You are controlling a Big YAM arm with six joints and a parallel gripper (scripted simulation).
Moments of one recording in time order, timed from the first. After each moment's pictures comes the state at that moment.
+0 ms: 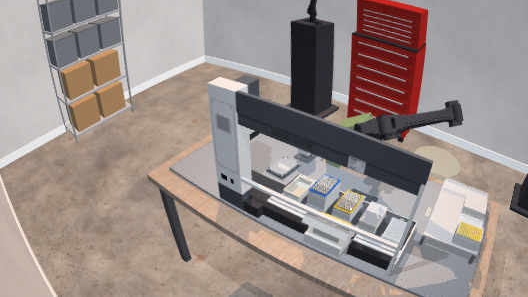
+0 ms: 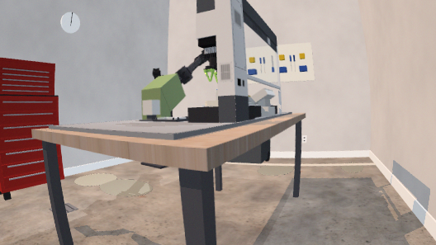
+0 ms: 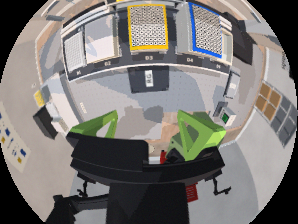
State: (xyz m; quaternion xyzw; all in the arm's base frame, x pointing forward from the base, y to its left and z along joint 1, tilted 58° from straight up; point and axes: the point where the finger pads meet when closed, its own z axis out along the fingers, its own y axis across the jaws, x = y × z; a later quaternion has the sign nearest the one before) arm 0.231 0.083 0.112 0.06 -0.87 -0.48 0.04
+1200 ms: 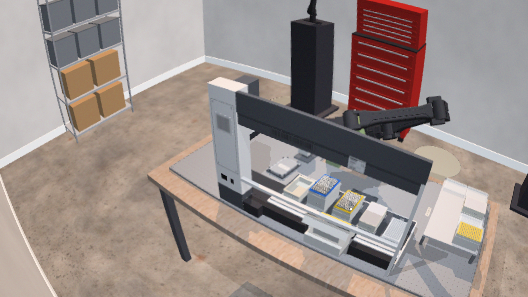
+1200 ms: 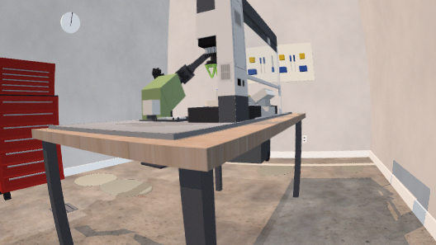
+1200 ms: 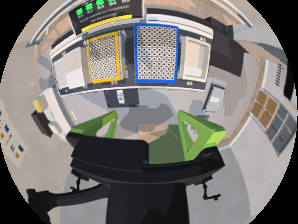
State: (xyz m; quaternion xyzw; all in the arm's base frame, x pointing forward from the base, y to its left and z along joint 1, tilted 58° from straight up) arm 0.313 0.032 0.017 0.08 -0.87 -0.49 0.03
